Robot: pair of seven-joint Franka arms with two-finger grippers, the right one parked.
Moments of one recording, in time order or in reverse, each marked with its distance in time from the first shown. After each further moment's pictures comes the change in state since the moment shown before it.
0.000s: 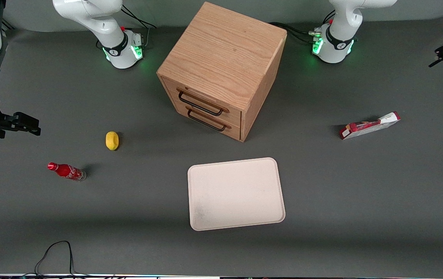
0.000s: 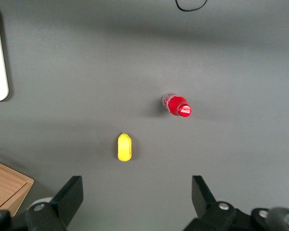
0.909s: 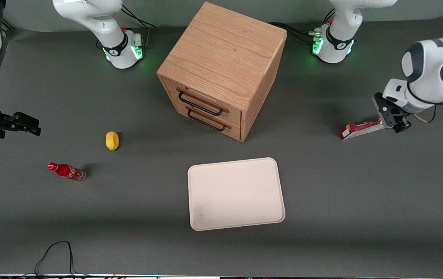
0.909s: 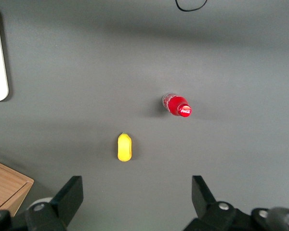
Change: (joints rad) arm -0.011 0.227 0.001 -0.481 0.062 0.750 0.263
